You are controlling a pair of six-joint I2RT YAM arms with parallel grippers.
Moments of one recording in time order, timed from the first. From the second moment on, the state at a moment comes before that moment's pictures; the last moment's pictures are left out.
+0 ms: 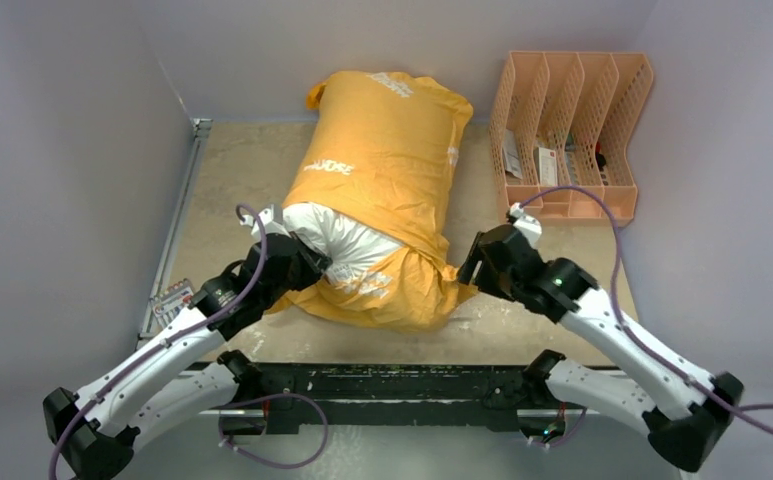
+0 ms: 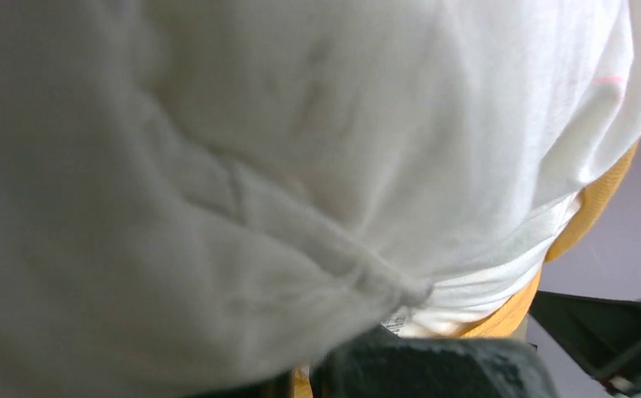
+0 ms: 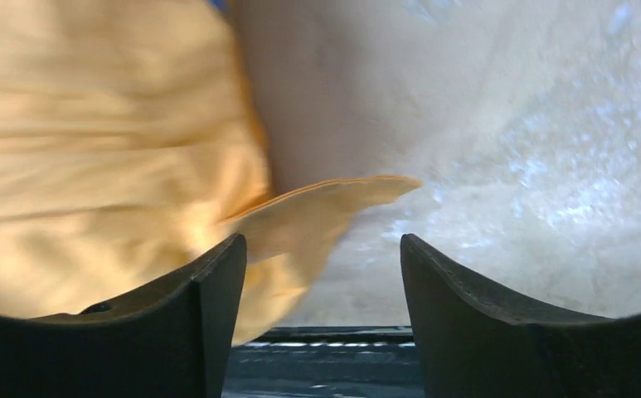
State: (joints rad) left arm -0.71 0.80 0.73 -0.52 -0.30 -1.03; right arm 0.71 0.98 0.85 -0.91 0.35 0.97
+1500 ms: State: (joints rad) left arm -0.70 0.93 0.95 -0.59 -0.18 -0.97; right arm 0.75 0.85 0.79 -0.80 0.28 1.09
